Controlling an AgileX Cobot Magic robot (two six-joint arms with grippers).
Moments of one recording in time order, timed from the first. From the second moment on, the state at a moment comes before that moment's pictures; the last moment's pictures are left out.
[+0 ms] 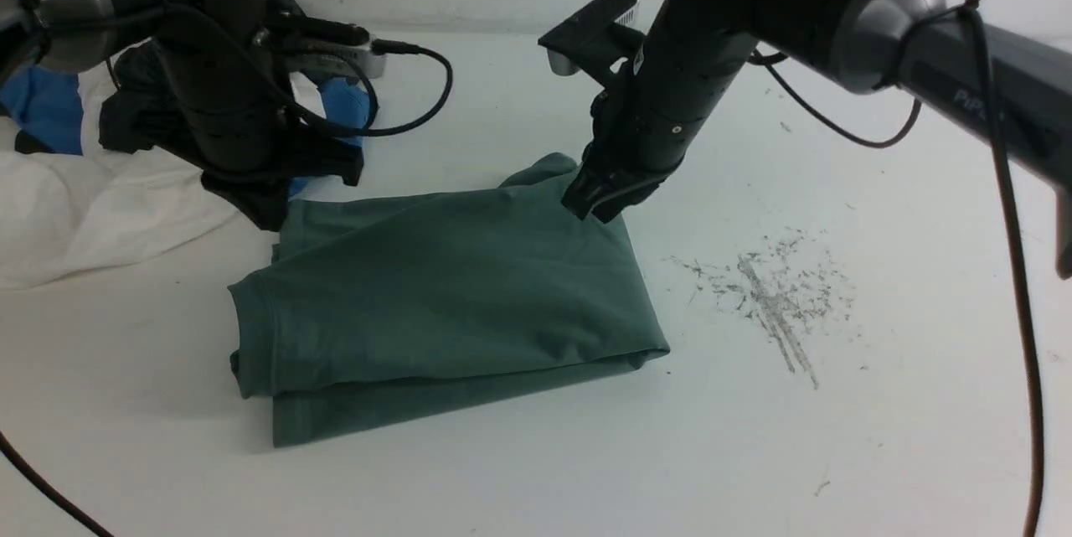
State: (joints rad) right arm 0.51 2.18 -2.04 0.16 1.24 -0.43; left arm -0.24 1.92 -1.68 0.07 1.23 -0.11
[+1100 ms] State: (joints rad) right arm 0.49 2.35 -2.04 0.19 1.23 -0.31; left arm -0.18 2.07 -1.65 0.13 1.20 -0.15
